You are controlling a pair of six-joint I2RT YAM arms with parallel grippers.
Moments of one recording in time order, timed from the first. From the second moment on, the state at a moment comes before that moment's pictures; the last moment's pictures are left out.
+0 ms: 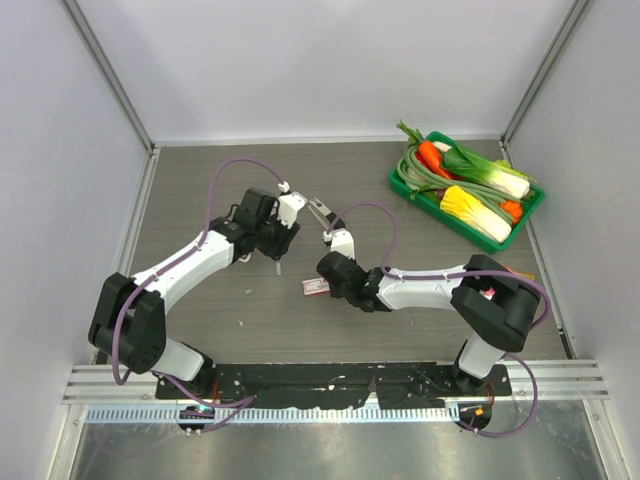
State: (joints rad) left arm -0.50 1.46 1.00 -0.40 0.10 0.20; right arm 1.01 1.66 0.82 -0.02 0.46 0.55
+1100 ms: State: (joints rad) left arm -0.50 1.46 1.00 -0.40 0.10 0.20; right arm 0.95 1.66 0.90 -0.05 0.47 0.47
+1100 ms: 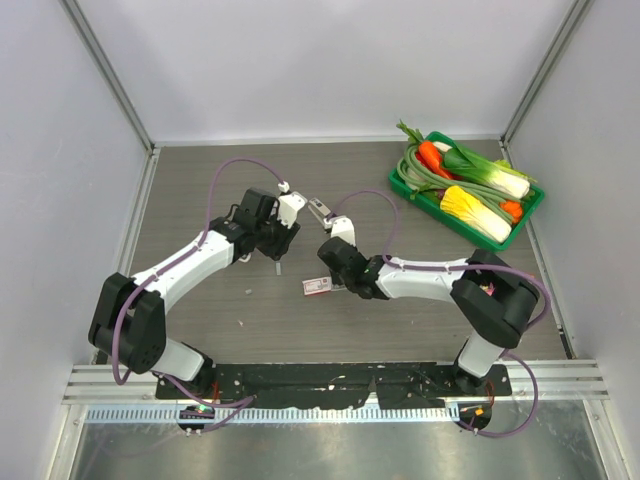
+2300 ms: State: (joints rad) left arm -0.50 1.46 1.00 -0.40 0.09 0.20; right arm 0.93 1.72 0.87 0.00 0.42 0.47
